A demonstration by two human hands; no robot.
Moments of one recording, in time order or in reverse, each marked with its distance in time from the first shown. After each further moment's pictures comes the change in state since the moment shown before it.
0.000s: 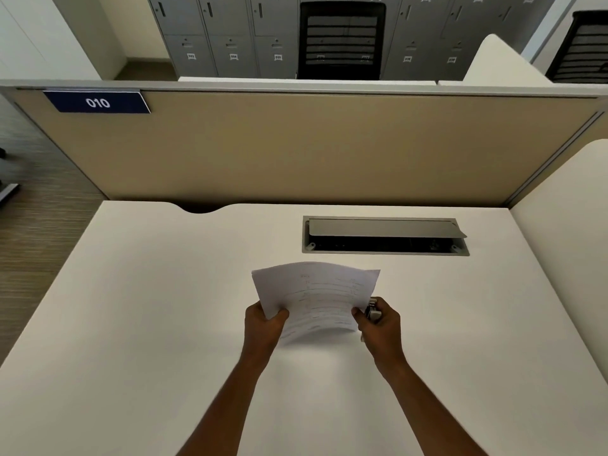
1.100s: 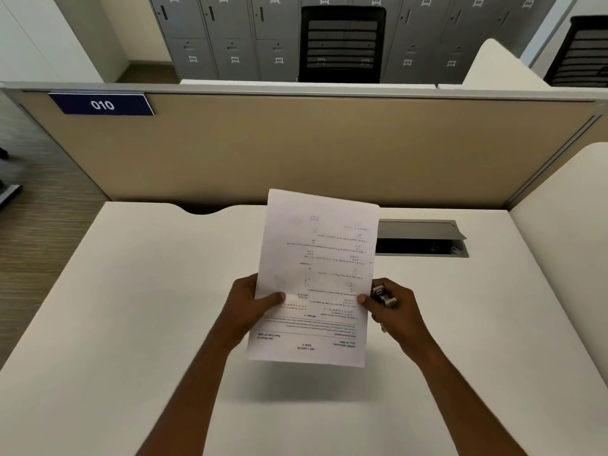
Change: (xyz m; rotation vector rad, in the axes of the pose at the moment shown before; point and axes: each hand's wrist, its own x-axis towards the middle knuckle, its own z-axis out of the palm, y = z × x) left_hand 0.008 0.068 -0.045 0.085 -0.276 0.063; right_hand 0.004 -0.069 -0.027 -0.074 -0.262 -0.073
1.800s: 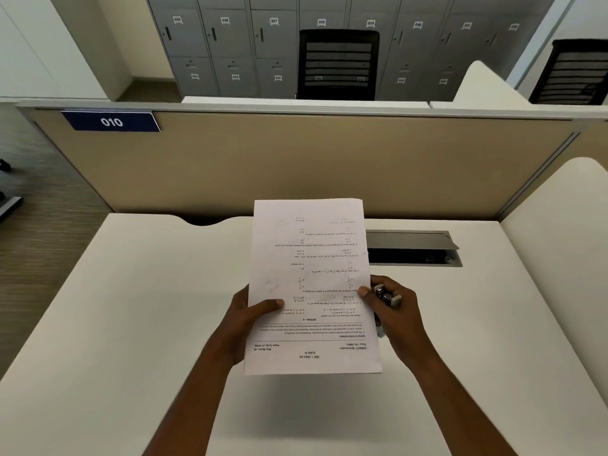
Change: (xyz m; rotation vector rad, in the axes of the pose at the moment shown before) left_hand -0.031 0.028 0.002 -0.405 -0.103 -0.144; right_hand -0.021 -0.048 0.010 0.164 0.043 -0.062
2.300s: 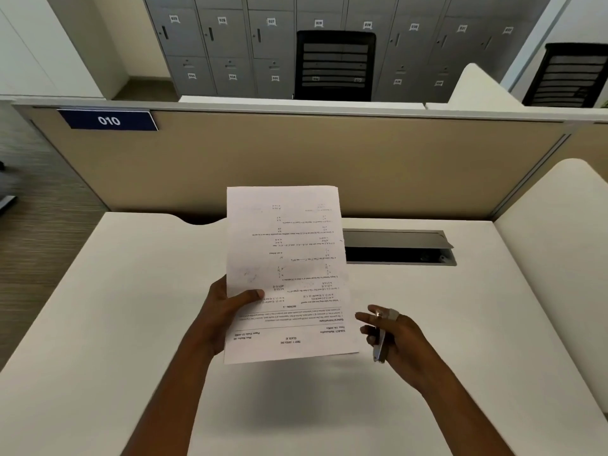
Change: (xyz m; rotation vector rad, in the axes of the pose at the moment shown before) left_hand -0.008 0.024 -0.014 0.050 0.099 0.078; right_hand -0.018 0.030 -0.027 0.376 0.038 0.536
